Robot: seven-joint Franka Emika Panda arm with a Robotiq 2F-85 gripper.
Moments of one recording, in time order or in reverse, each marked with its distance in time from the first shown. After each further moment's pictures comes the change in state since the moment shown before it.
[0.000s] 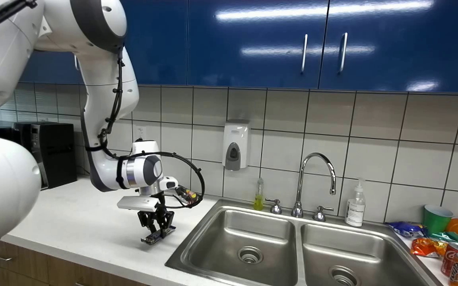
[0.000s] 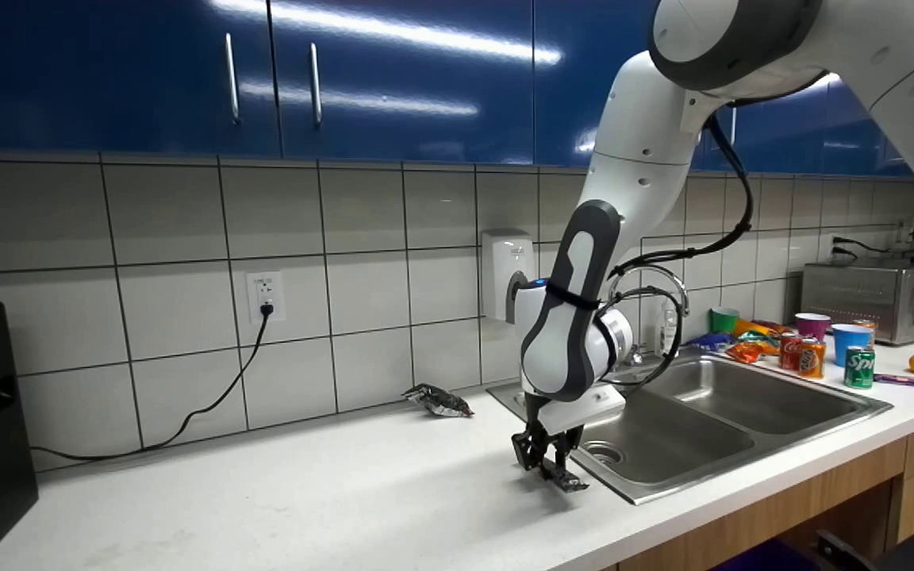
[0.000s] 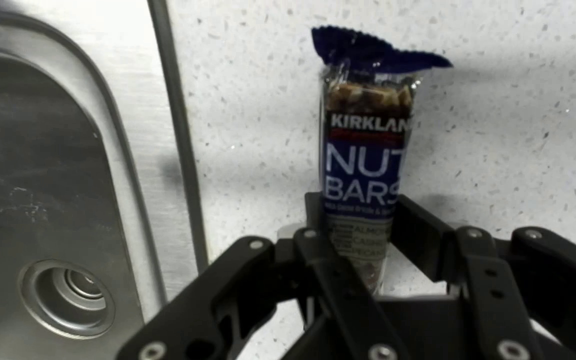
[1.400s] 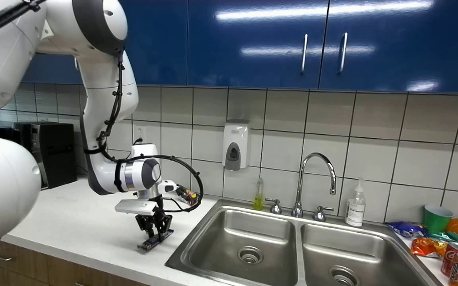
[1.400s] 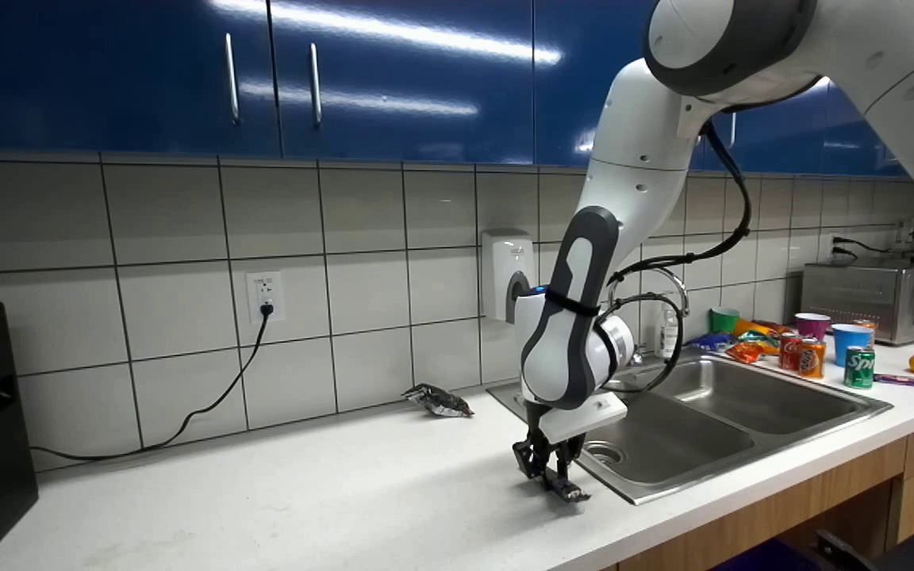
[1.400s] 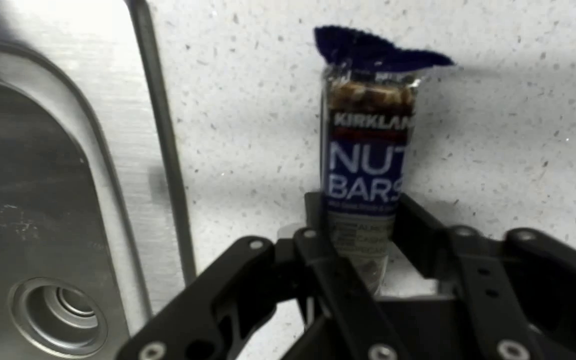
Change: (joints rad) arm 0.000 0.019 0.008 -0.006 0.008 0.006 0.000
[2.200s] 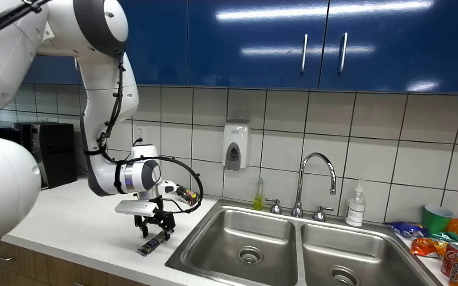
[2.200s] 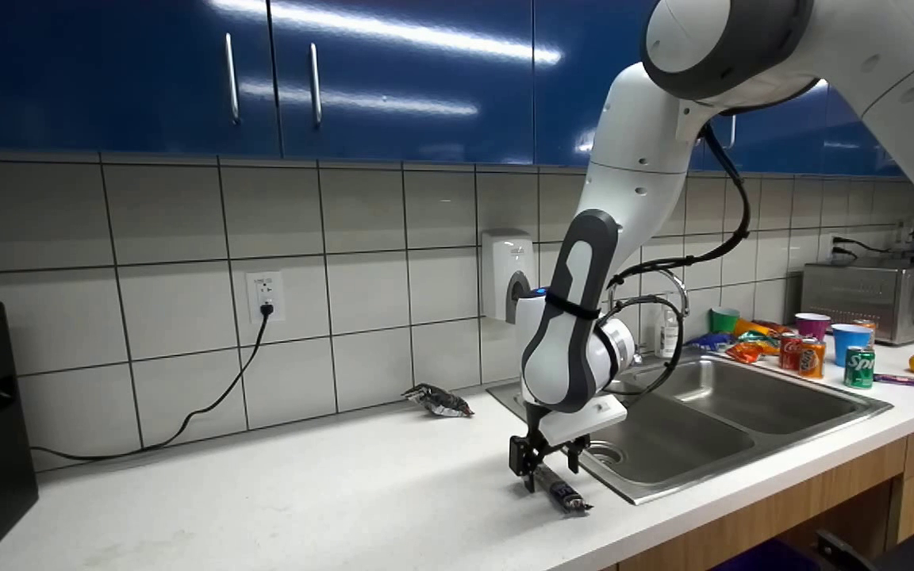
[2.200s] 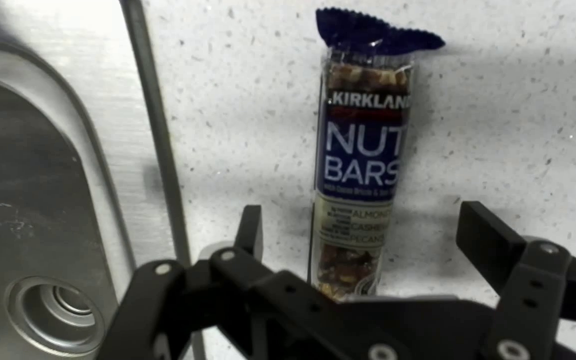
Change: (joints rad) arm -0.001 0.009 0.000 0.000 0.002 0.023 0.000
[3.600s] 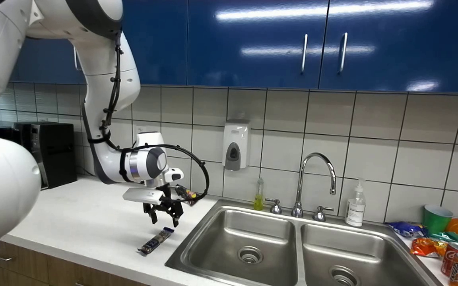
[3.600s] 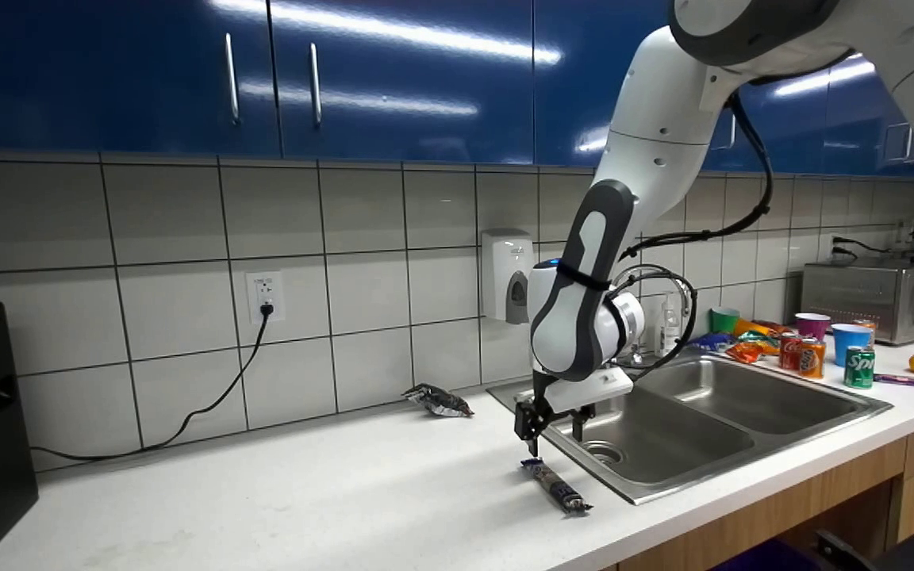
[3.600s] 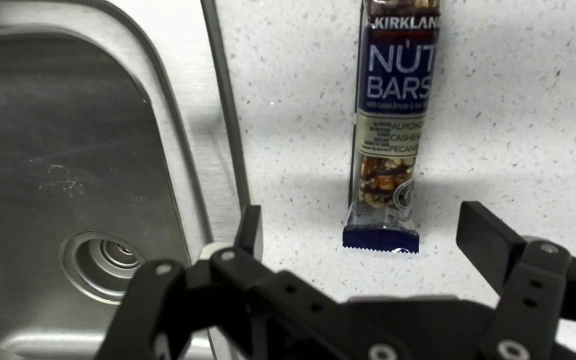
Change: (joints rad) arm -0.001 -0.107 -0.046 -0.036 0.005 0.000 0.001
